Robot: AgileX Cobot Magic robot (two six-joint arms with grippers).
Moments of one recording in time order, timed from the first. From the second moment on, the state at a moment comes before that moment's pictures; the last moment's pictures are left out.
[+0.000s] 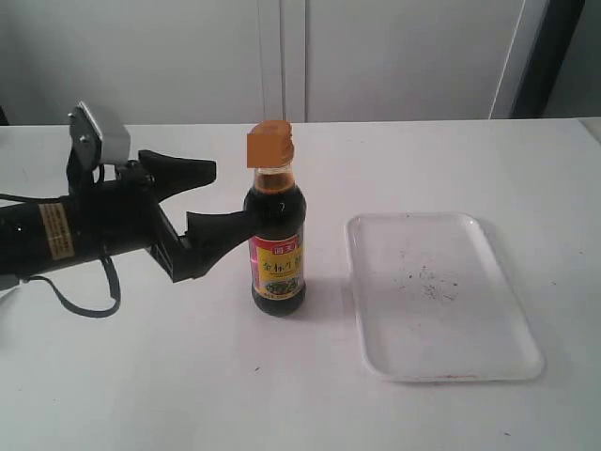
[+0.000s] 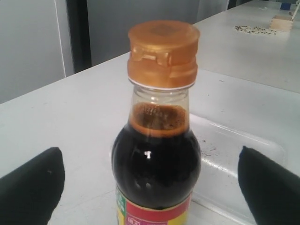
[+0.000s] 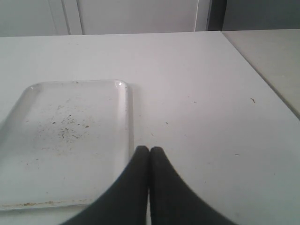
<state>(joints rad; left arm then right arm) -0.33 1.63 -0.64 0.94 -1.02 -0.56 -0.03 0.01 -0.01 -0.01 0.36 0.05</state>
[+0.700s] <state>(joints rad) -0.41 1.82 -0.81 0.97 -1.02 -0.57 -0.03 0.01 -0.01 -0.01 0.36 0.05</state>
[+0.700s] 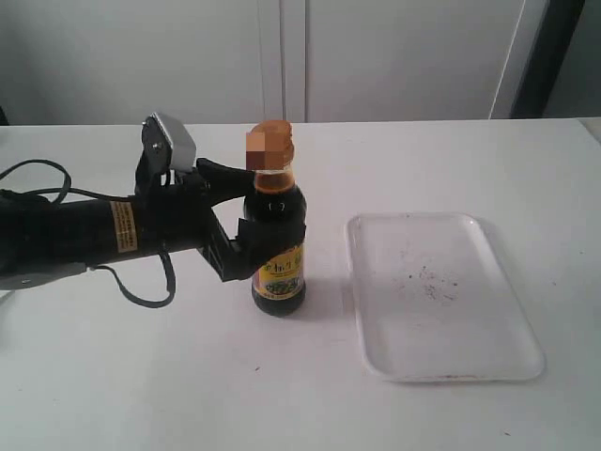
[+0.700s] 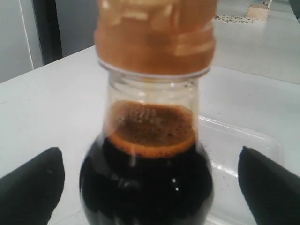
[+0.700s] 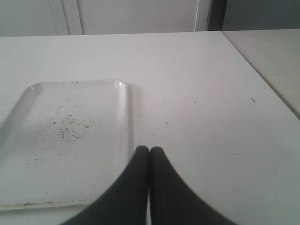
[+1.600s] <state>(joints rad) -0.43 1.96 -0.87 0.97 -1.02 -0.53 -0.03 0.01 -0.01 -0.01 0.36 0.05</state>
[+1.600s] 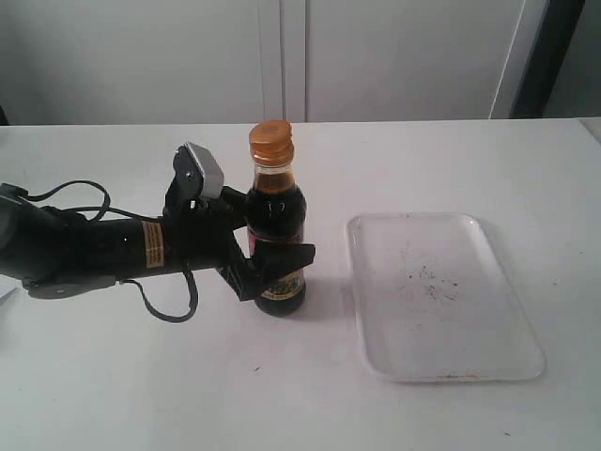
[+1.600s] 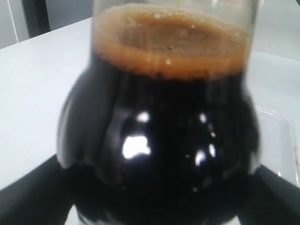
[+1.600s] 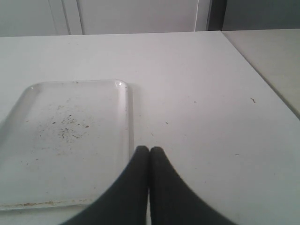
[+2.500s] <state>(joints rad) -0.43 1.96 -0.88 0.97 -1.02 -0.52 -0.03 0.01 -0.01 -0.01 0.36 0.05</state>
